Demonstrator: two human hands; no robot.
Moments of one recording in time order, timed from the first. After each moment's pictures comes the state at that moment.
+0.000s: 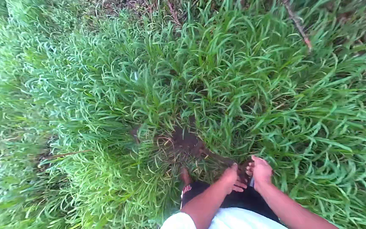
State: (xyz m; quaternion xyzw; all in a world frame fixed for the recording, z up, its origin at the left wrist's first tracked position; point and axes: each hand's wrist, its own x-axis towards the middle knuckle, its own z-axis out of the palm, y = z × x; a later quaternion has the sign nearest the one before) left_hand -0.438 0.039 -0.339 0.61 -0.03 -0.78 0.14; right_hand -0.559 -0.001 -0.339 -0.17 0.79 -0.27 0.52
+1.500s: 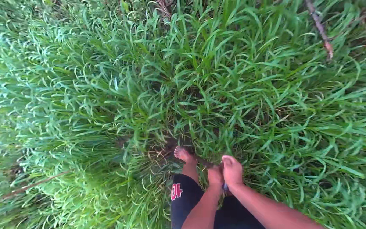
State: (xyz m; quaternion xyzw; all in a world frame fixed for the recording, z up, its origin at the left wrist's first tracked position) left_hand -0.378 -0.093 -0.442 0.79 -0.08 -0.59 0.16; right_hand -0.439 -0.138 -0.403 -0.38 0.77 -0.14 0.49
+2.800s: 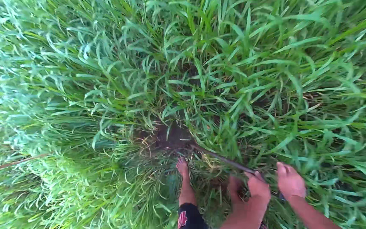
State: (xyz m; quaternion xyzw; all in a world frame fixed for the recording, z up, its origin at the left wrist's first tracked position) left_hand -0.610 -0.079 -0.590 0.76 -0.11 -0.64 0.03; right_hand -0.712 -0.125 -0.590 -0.47 0.81 0.11 0.33
